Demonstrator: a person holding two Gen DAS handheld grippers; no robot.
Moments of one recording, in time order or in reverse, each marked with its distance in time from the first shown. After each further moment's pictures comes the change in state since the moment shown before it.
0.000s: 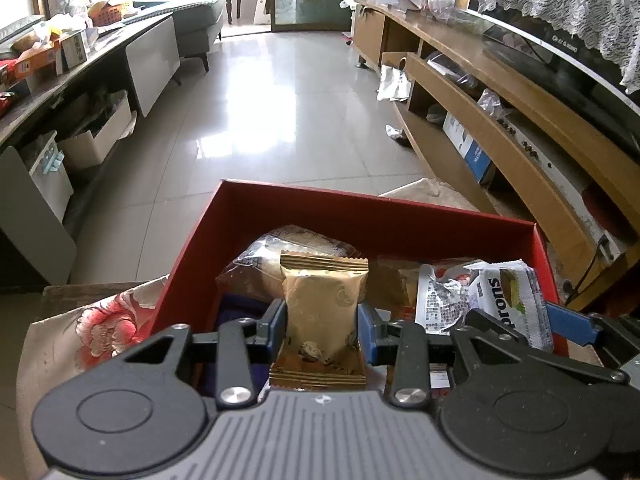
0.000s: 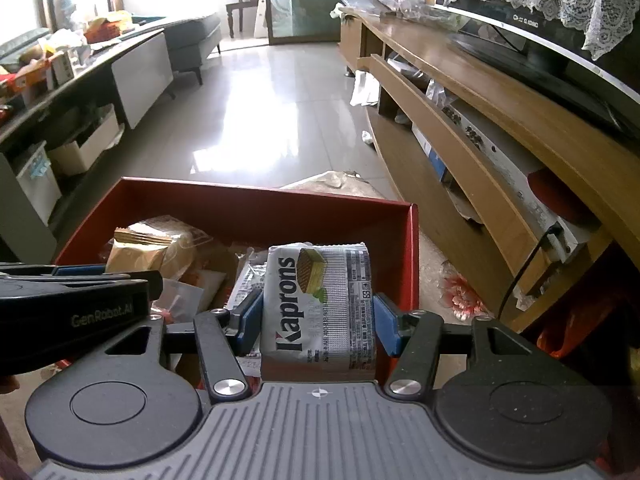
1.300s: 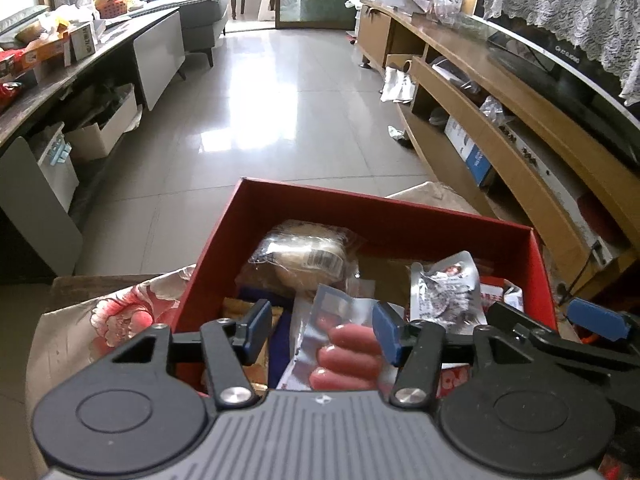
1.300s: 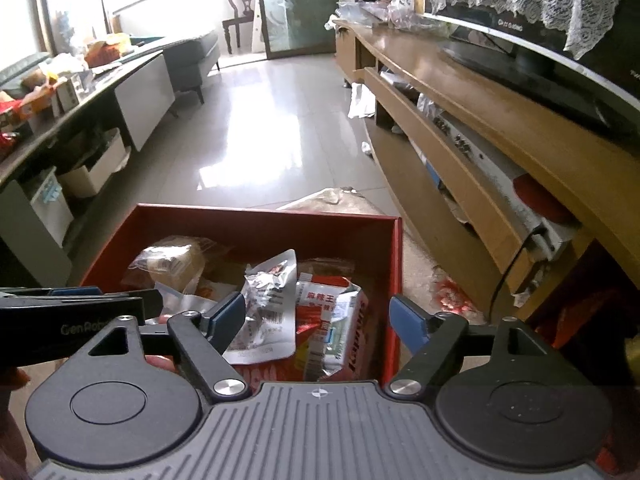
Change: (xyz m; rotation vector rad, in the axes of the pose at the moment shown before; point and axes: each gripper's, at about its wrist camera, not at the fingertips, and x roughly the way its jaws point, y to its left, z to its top) left arm -0.020 0.015 -0.001 -0.025 0.007 -0.017; right arm -0.031 -0.011 0.003 0.051 -0.036 0.026
